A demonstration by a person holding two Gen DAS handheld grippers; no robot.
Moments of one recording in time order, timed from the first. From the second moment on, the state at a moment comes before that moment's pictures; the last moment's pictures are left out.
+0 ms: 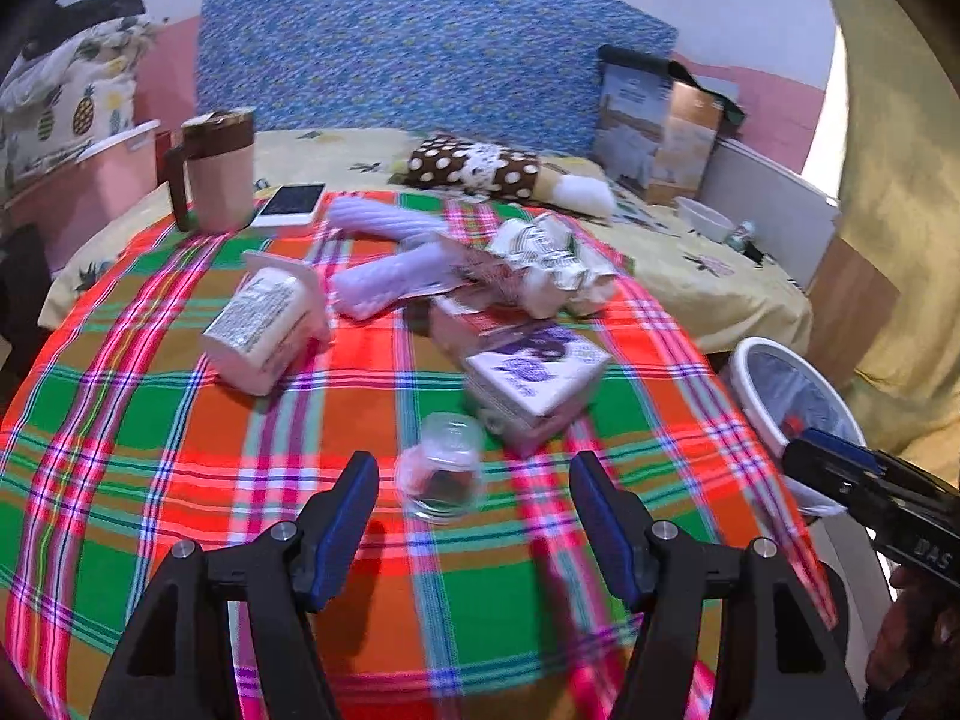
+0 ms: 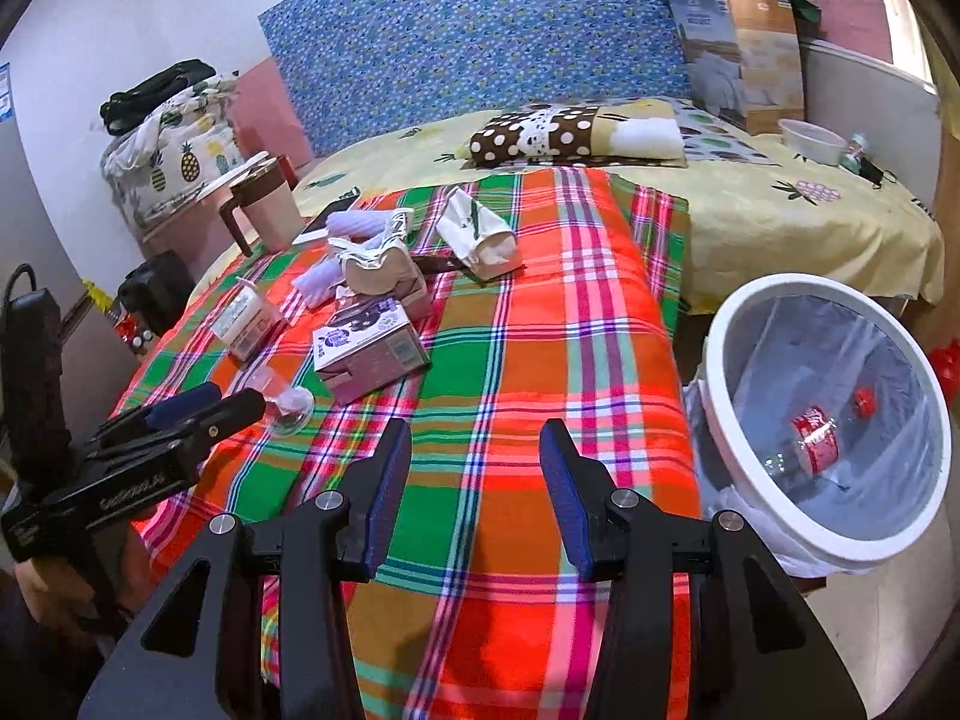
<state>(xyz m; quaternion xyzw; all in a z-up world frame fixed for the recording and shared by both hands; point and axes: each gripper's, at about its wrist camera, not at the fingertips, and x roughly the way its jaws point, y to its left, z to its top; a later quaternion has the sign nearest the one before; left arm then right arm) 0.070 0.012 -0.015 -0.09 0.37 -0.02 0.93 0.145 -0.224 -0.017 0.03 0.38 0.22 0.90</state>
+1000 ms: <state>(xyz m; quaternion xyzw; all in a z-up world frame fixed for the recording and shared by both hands) 0.089 0.072 -0.025 -0.12 0.38 -0.01 0.92 0.184 -0.125 -0.036 -0.02 0.42 0.26 0.87</state>
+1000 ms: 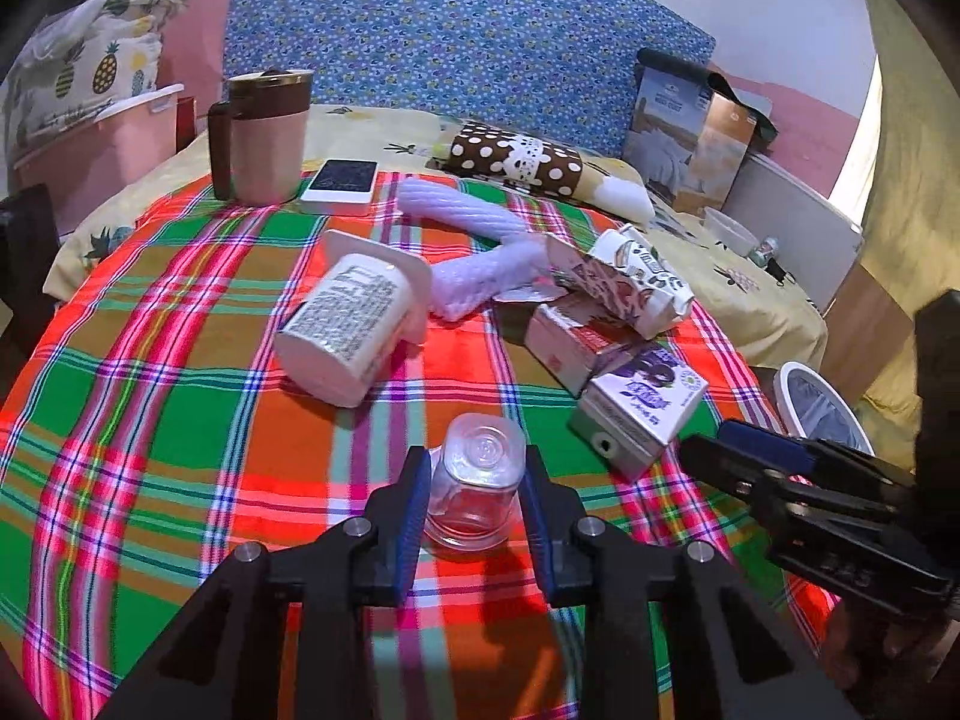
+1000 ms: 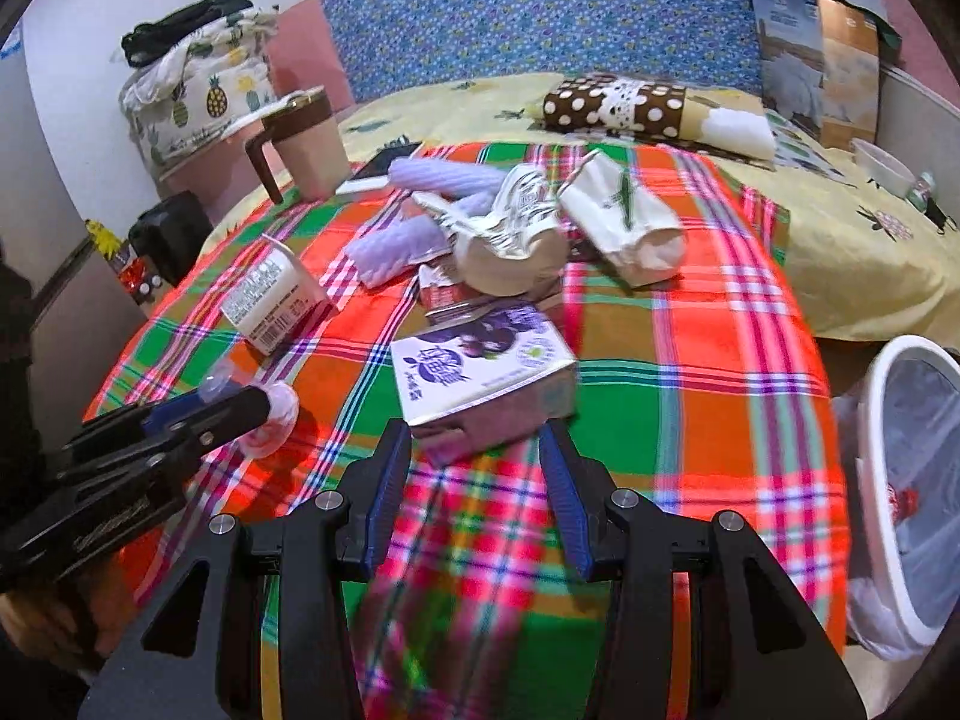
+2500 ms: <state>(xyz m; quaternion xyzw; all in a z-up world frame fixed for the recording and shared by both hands) 0.097 0.056 -0.035 -0.12 0.39 -0.04 0.91 0.202 -0.179 -0.036 0.03 0.41 0.14 0.90</state>
